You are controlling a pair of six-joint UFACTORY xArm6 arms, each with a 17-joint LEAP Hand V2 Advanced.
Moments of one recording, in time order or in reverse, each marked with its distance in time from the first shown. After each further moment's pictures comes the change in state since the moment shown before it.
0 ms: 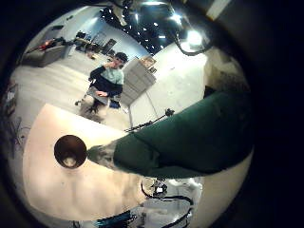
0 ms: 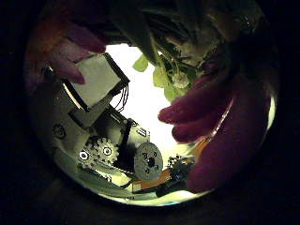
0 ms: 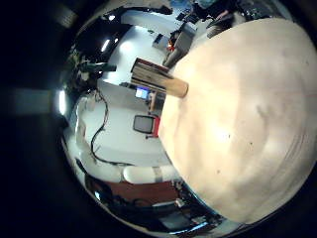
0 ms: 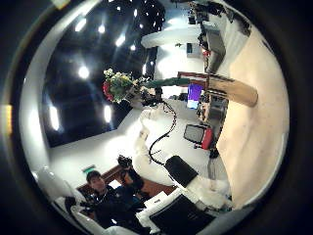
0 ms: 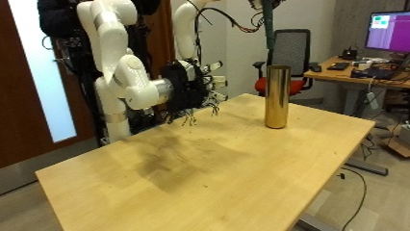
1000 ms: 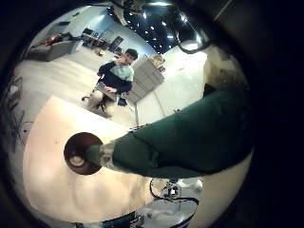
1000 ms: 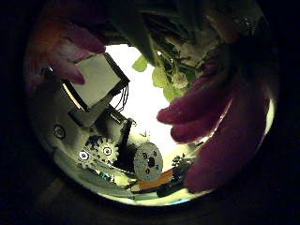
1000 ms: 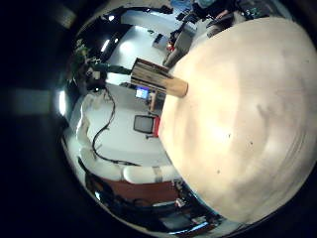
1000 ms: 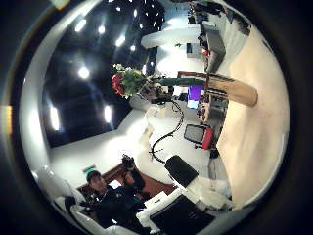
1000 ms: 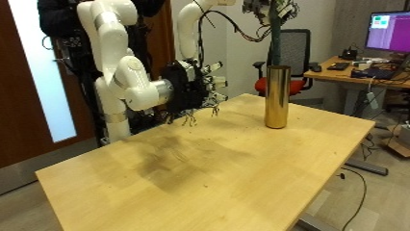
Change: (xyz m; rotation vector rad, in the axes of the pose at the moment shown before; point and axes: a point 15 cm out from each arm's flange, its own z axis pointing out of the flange) left arm -0.089 0.009 0.000 -0.017 -0.052 -0.102; right arm 0.000 0.001 -0.001 -0.002 -0.013 0.001
